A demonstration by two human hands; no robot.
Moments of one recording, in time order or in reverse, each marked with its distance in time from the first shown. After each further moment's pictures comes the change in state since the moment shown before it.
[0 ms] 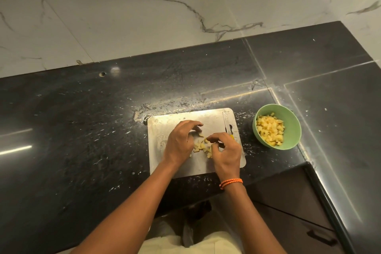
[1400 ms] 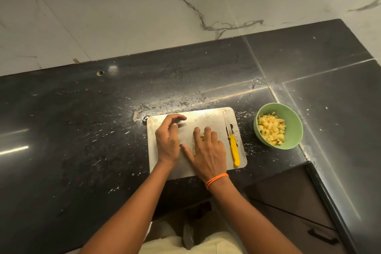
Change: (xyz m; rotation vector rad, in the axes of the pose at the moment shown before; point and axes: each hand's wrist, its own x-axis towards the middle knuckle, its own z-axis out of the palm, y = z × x) left_hand -0.001 -0.002 -0.011 -0.483 0.326 -0.301; right_hand -0.007 -0.003 0.045 -0.894 -0.229 -0.268
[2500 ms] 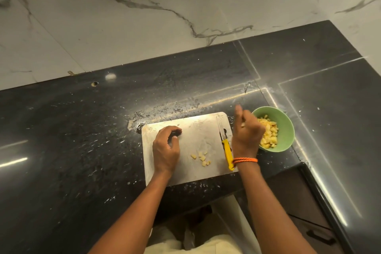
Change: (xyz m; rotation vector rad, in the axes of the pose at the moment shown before) left_hand -0.004 -0.011 0.000 0.366 -0.019 0.145; right_hand 0.051 0.085 -0.074 0.706 0.630 0.383
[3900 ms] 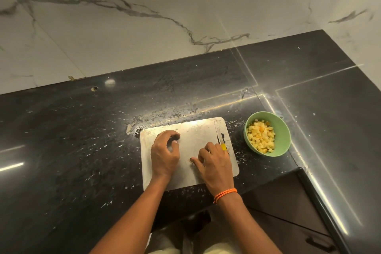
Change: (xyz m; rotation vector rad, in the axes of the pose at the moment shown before) left_hand -0.001 0.004 0.001 0.081 -0.013 0.053; right_hand -0.096 0.016 0.014 -0.420 -0.614 -0.252
